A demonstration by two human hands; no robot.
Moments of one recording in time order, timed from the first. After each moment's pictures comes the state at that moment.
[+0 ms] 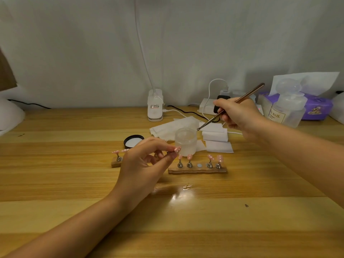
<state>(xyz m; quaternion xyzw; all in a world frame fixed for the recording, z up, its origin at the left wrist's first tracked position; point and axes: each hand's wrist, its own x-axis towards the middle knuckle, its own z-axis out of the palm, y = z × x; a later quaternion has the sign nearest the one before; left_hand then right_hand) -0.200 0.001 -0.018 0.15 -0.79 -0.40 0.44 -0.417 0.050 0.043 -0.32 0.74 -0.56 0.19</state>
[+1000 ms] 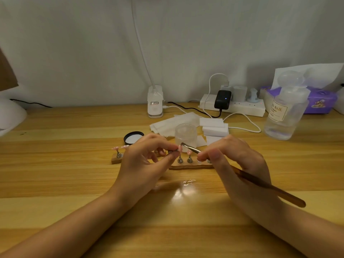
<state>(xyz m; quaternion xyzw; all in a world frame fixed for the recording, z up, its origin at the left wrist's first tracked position) -0.200 -0.001 -0.021 0.13 -0.81 -0.38 0.43 -0.338 0.121 -0.017 -0.62 0.55 -0.55 -0.13</state>
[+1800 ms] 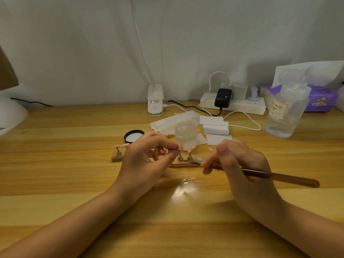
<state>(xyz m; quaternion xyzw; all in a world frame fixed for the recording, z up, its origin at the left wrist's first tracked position) -0.200 0.002 -0.019 0.14 -0.81 -0.38 0.42 -0.336 0.125 -0.020 -0.60 0.54 -0.58 -0.06</state>
